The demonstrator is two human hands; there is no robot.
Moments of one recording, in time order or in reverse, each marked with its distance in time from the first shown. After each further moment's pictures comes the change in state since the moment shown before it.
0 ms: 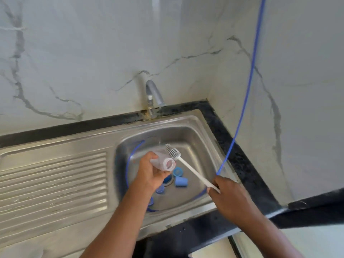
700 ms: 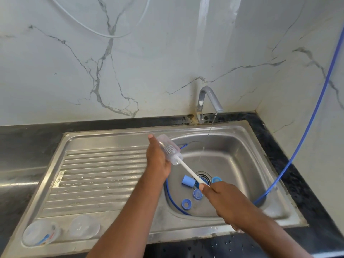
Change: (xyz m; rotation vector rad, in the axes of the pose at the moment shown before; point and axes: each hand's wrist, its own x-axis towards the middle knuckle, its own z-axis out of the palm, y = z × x) left_hand -0.027 0.110 -0.047 0.005 0.232 0.428; right_hand -0.004 -0.122 0.042 0.152 -0.255 -0.132
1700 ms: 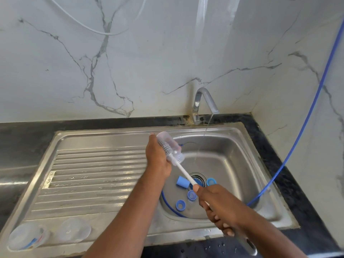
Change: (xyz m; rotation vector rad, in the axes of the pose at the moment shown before) left_hand -0.019 -0.003 0.023 0.088 -0.077 0.013; right_hand 0.000 -0.001 -0.005 0.444 -0.208 0.122
